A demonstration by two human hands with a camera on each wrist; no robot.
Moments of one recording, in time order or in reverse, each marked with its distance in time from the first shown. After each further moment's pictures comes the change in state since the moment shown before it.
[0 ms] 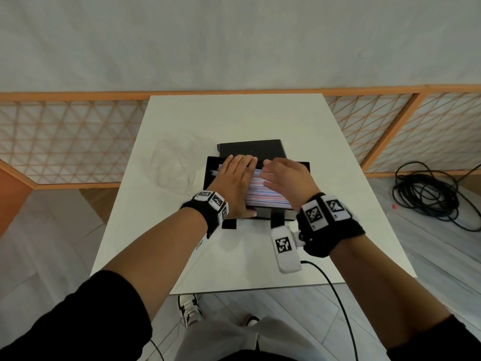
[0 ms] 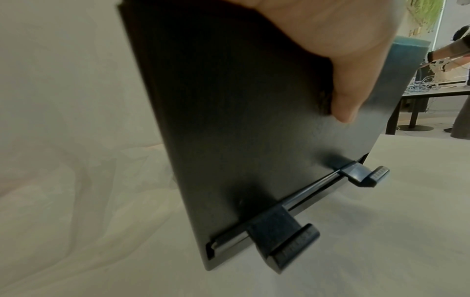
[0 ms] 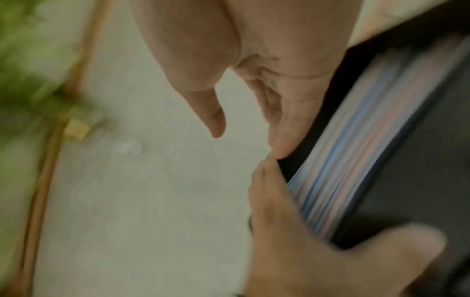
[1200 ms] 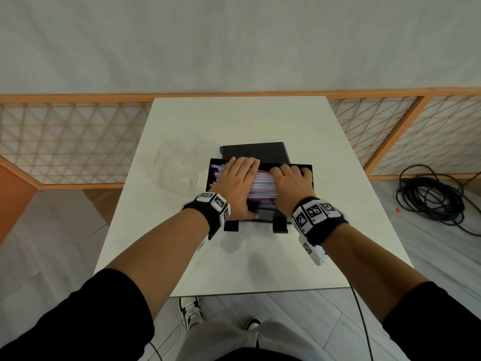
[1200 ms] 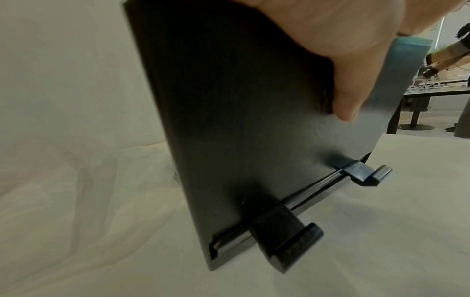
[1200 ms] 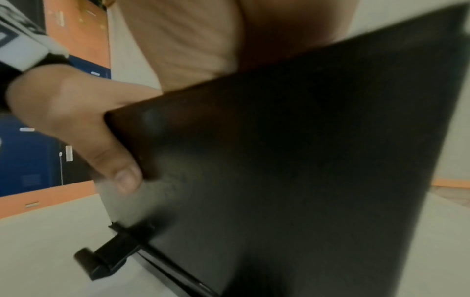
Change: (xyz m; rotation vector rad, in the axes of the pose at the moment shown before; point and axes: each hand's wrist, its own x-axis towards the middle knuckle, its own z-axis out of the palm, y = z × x) left_hand 0.003 -0.003 -0.002 -0.007 -0.001 0.019; right_hand 0.037 0.036 -0.017 -1.695 0.070 -0.480
